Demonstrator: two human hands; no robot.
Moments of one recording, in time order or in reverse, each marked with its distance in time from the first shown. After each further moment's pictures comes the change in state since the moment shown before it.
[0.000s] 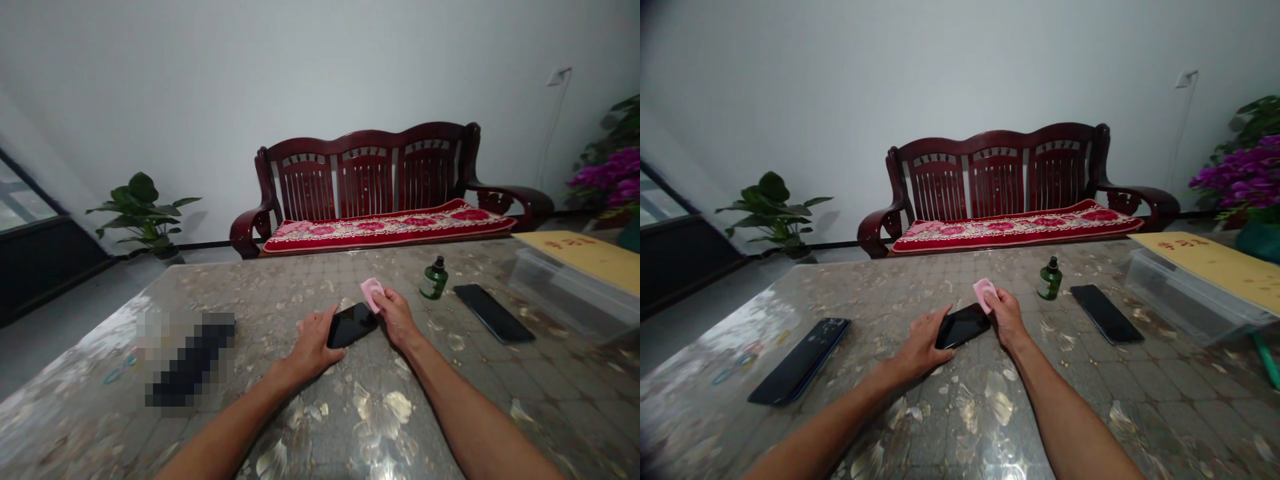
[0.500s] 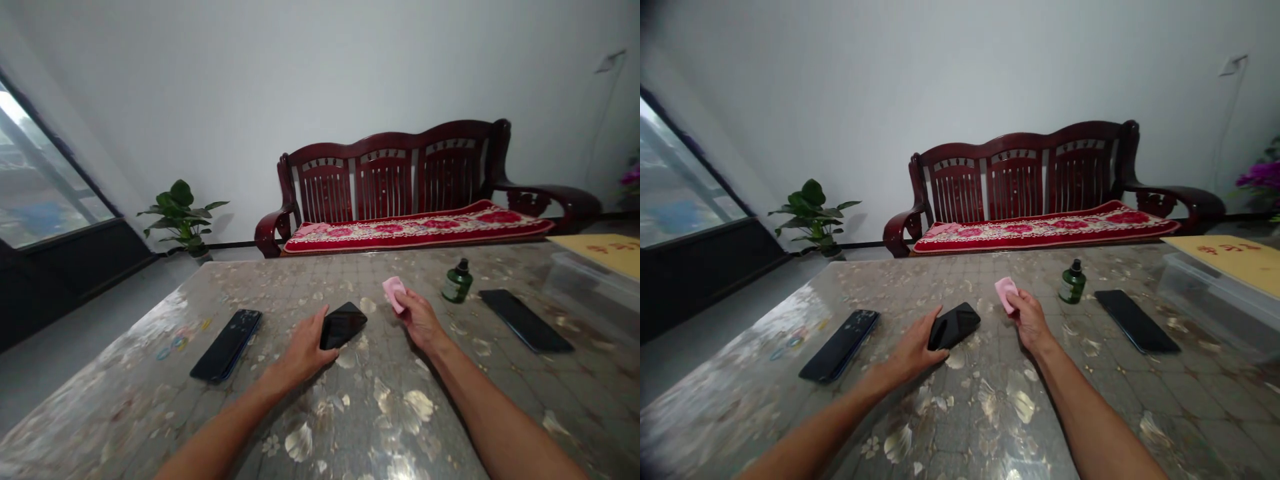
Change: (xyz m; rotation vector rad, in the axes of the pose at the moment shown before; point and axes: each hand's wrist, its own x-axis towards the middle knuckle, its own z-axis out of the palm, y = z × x) left_hand -0.041 -0.025 -0.033 -0.006 0.034 -0.161; right_hand -0.006 -0.011 0.000 -0.106 0.009 0.011
